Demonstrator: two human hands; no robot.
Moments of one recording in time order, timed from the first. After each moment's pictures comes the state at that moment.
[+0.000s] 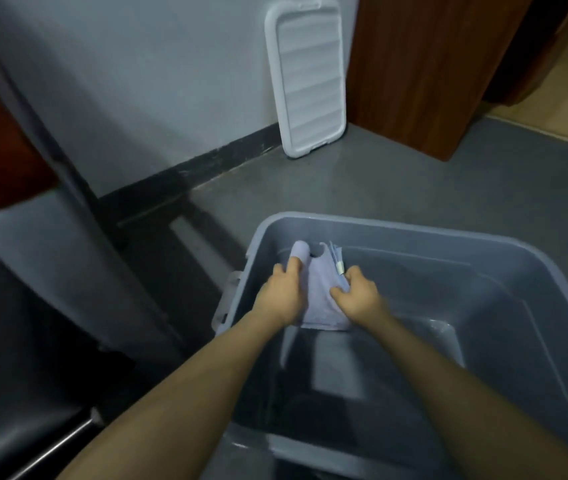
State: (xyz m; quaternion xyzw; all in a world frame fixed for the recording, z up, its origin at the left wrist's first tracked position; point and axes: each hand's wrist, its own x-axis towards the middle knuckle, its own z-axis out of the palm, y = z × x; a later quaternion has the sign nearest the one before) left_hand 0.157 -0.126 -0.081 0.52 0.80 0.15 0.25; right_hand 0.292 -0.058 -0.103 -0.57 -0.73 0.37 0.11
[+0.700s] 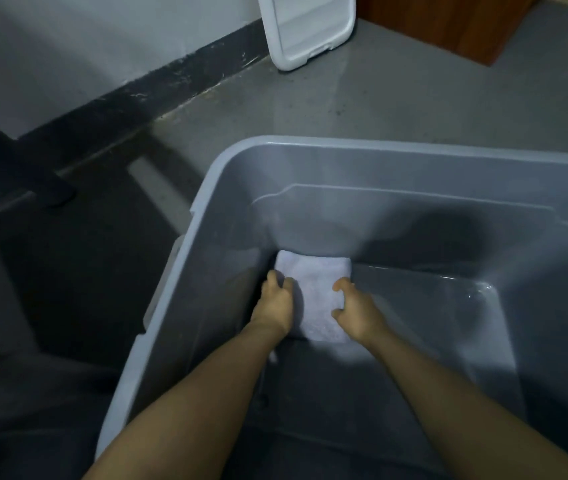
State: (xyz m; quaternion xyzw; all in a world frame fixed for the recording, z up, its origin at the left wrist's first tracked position) left_hand 0.153 -0.089 -0.278 0.47 0.83 0.09 0.30; right_hand 0.300 -0.029 -0.285 -0.54 -0.75 0.38 -0.04
